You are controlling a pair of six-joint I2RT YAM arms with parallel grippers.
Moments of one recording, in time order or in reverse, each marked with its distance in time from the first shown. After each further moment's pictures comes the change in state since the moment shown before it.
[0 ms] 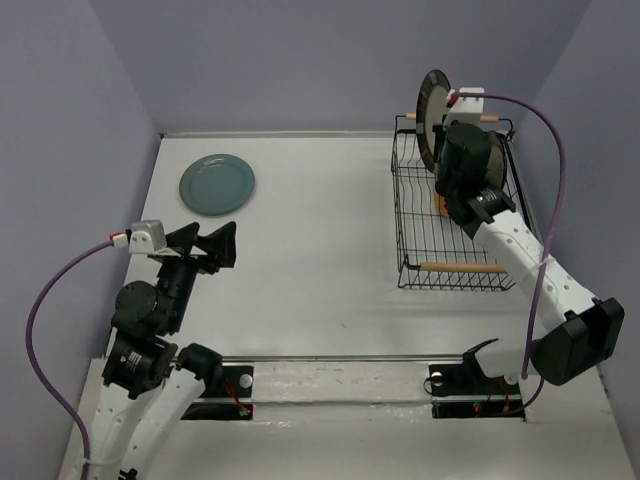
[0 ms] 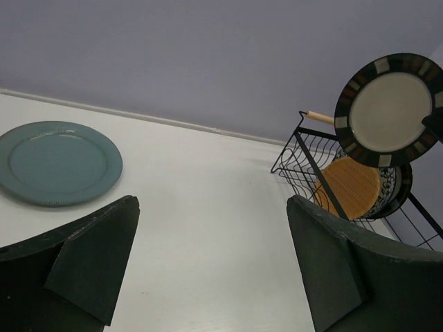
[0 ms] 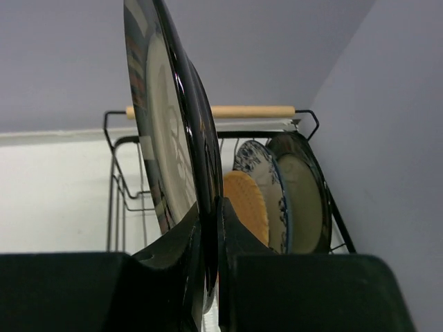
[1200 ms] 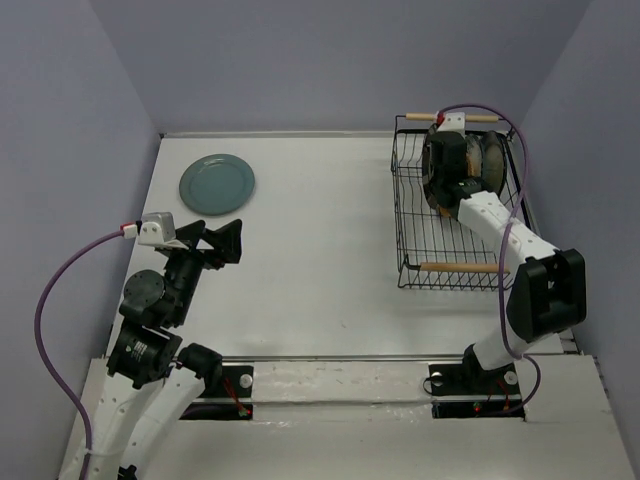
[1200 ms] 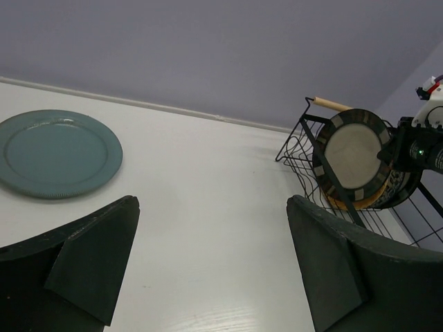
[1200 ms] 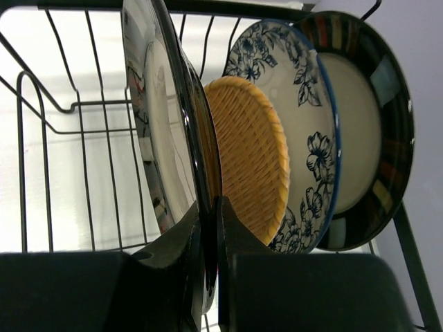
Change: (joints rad) left arm 0.000 0.066 0.000 0.009 0.014 0.003; right arm -0.164 0.251 -0.050 -0.108 -0.037 0.041
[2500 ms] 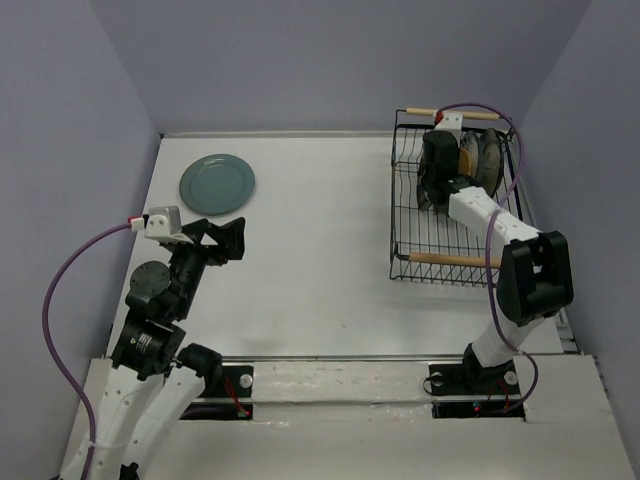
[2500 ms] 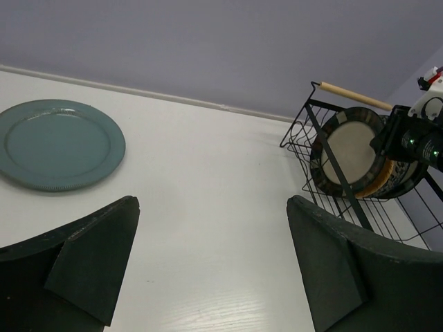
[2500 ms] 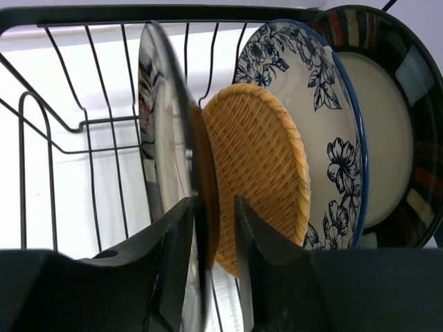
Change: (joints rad) left arm 0.024 0.045 0.000 0.002 0.023 0.000; right arm 0.000 0.121 0.013 0.122 0.037 0.079
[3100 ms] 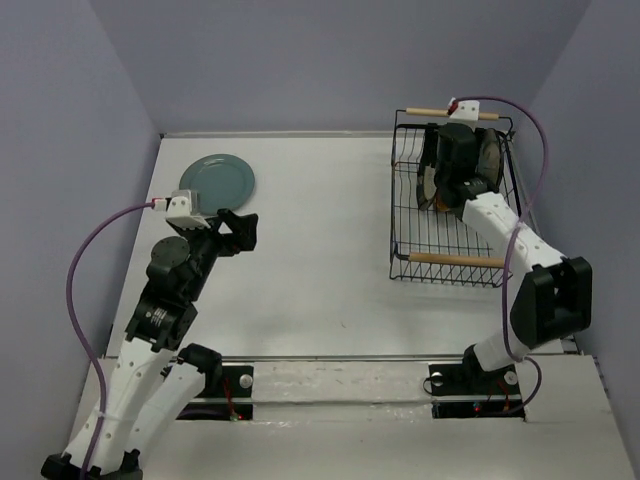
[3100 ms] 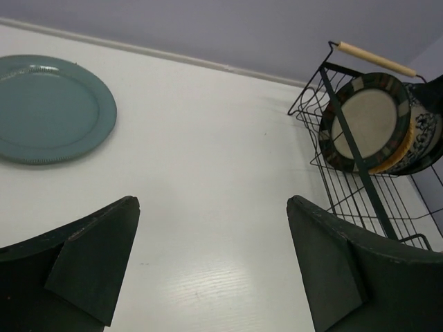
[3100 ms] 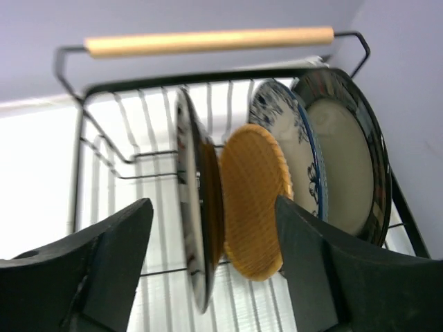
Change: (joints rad) left arm 0.018 0.124 0.000 0.021 0.048 -0.024; right arm 0.000 -0.116 -0.003 0.015 -0.058 0.010
